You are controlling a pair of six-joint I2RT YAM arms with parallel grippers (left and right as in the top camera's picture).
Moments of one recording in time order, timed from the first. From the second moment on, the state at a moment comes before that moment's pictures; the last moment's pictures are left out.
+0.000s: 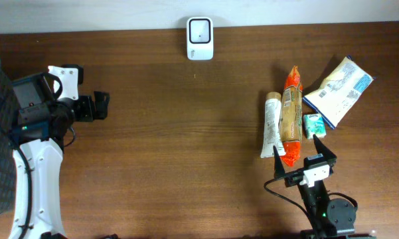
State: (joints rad) left arm 0.30 1.41 1.14 -0.54 0.36 0.22; right arm 0.05 0.02 0.01 0.04 -0.16 -0.17
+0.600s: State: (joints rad) left arm 0.30 1.41 1.14 -0.54 0.36 0.22; right arm 0.05 0.01 0.01 -0.06 -0.17 -0.14
